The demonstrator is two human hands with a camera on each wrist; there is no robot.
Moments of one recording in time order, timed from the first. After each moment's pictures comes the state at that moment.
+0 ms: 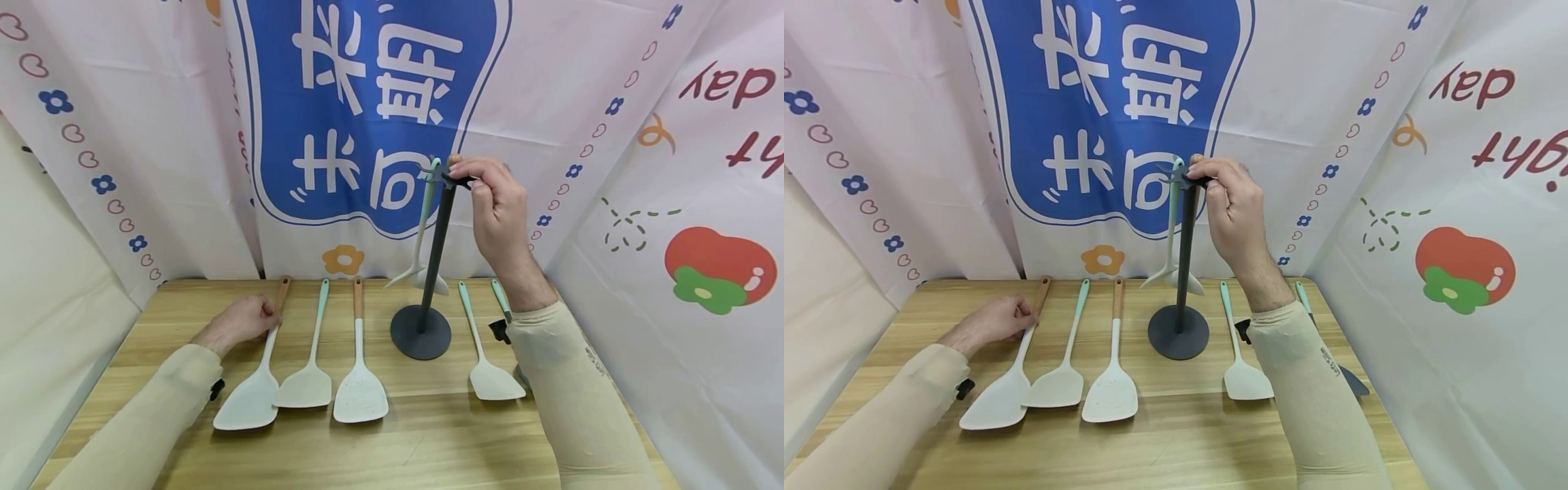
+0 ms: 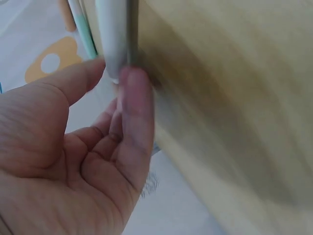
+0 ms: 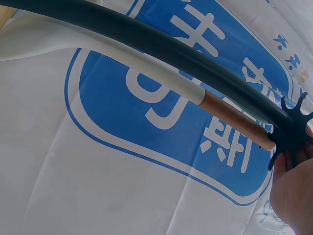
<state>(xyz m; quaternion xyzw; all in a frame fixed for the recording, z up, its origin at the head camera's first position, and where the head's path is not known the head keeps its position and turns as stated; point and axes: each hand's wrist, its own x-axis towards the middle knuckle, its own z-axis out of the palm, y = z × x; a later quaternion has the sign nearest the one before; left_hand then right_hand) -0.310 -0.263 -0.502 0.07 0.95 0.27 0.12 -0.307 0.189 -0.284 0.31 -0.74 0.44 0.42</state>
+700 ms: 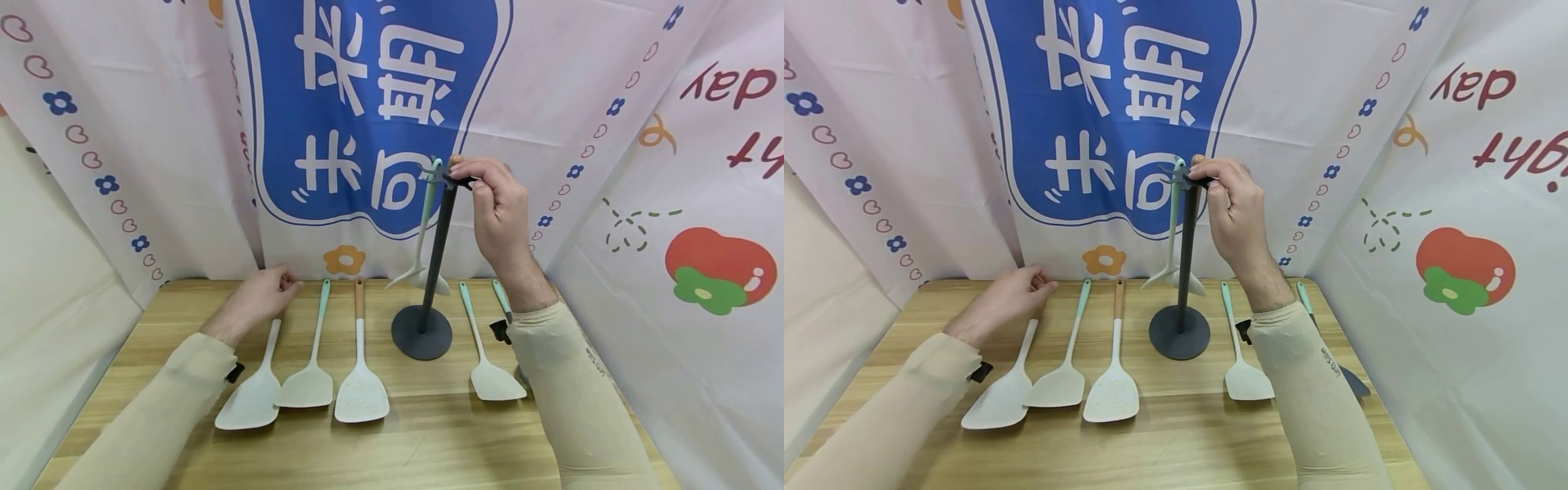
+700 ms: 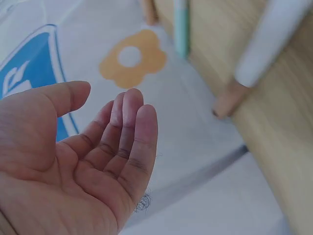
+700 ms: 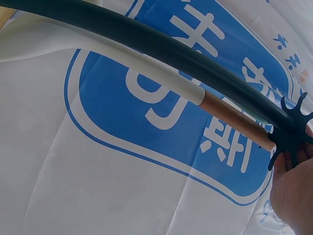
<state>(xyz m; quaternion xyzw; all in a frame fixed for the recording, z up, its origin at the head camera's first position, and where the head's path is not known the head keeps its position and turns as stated) -0.308 -0.218 -0.441 0.10 0.96 0.28 0.03 -0.307 0.187 -0.284 0.31 -0.73 0.44 0.42</state>
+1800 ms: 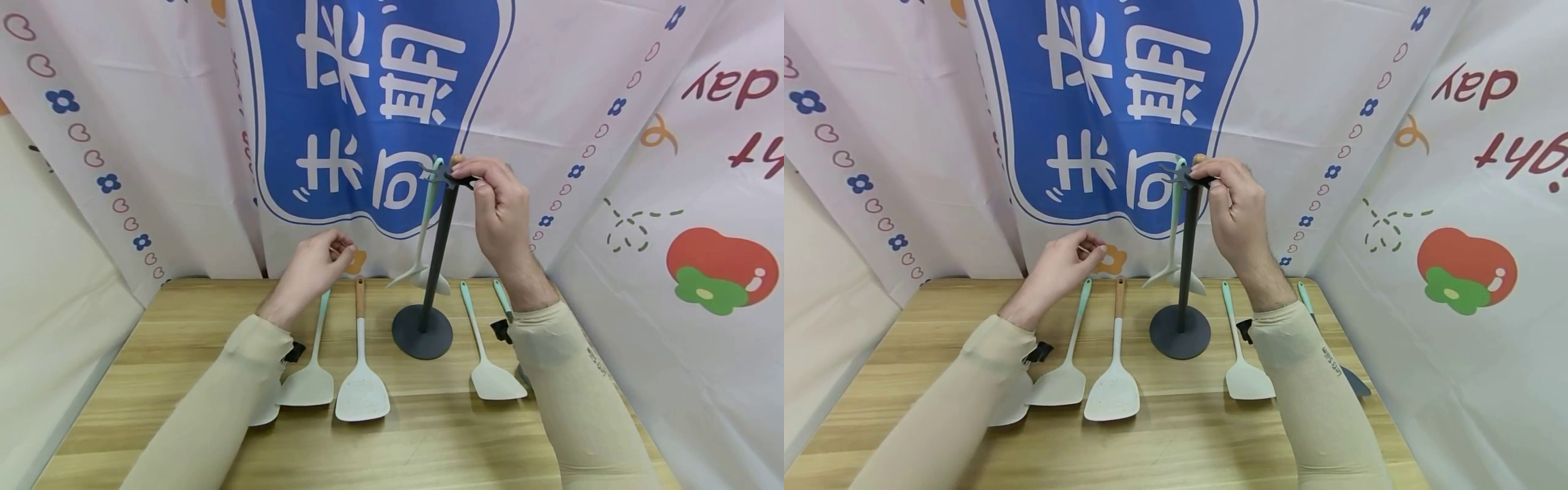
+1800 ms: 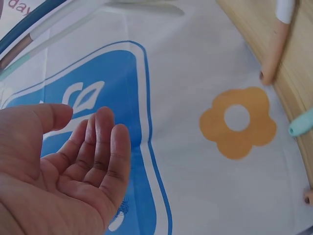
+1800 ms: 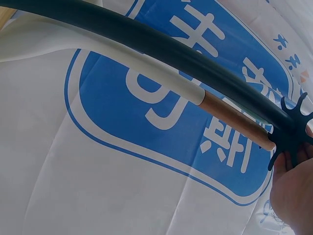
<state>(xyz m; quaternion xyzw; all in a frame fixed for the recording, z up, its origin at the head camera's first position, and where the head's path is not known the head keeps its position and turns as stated) -0.315 -0.123 -0.394 0.14 0.90 0.40 -0.08 -0.306 0.187 -0.283 0.31 -0.74 0.44 0.42</state>
